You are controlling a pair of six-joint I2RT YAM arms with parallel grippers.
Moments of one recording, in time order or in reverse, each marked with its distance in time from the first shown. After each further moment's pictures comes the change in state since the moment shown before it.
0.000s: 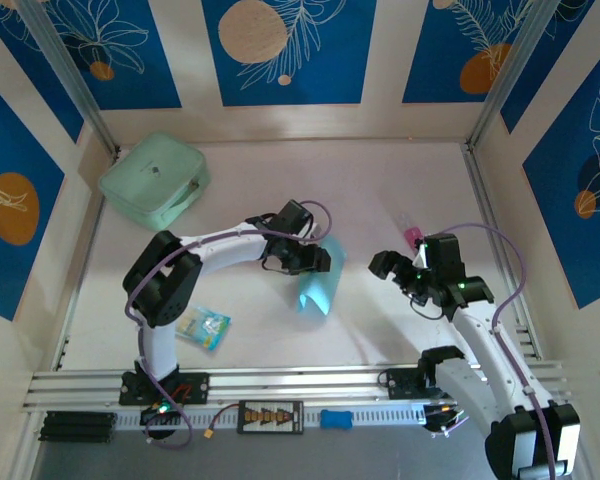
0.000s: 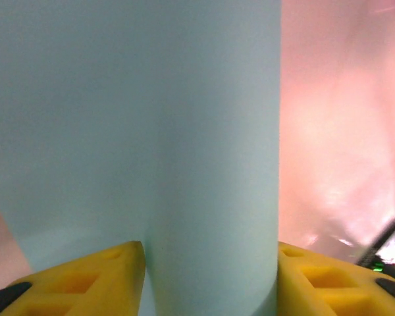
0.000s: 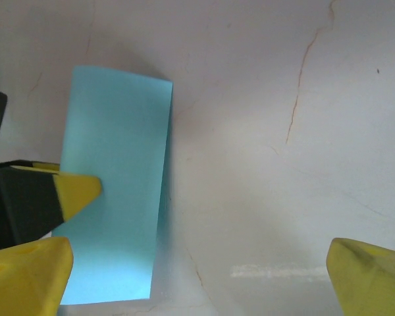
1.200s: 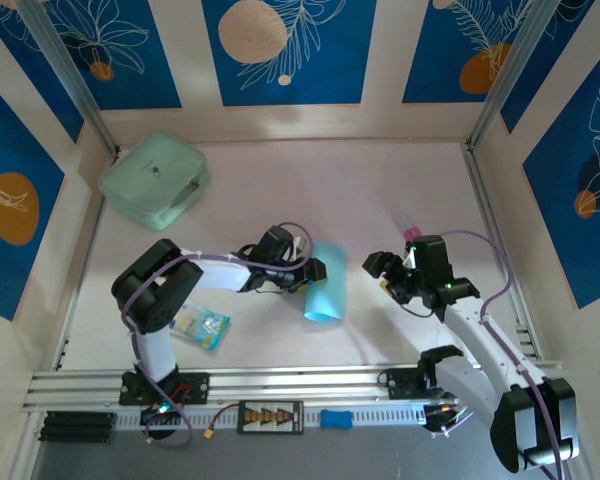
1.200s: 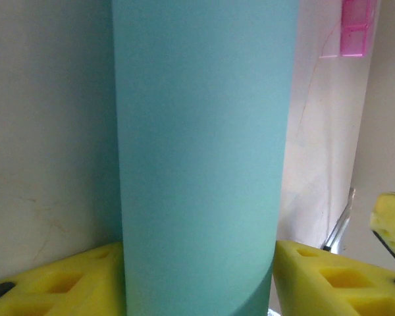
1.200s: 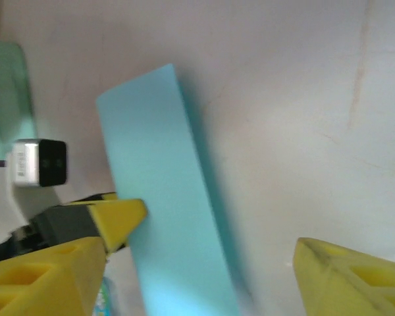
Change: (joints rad) left arm 0.010 -0.075 -0.419 0.618 0.038 -0.291; right arm 0.073 0.071 -0.111 0.270 -0.072 0.236
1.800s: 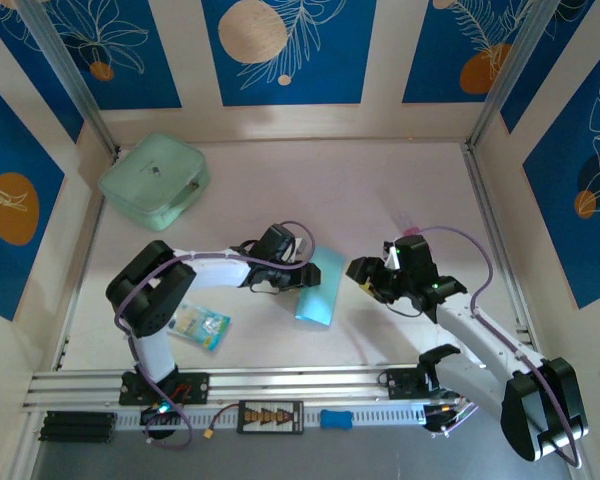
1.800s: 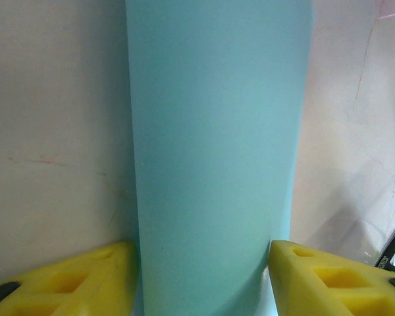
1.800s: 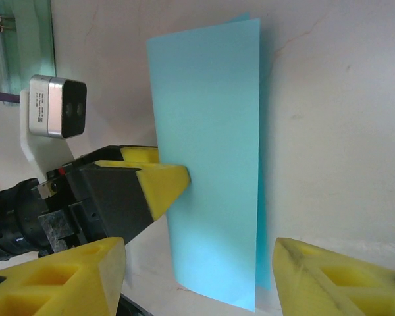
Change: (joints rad) left arm 0.002 -0.032 0.052 -0.231 -0.074 0.206; right arm 0.148 0.067 -0.008 0.111 -0.045 0.026
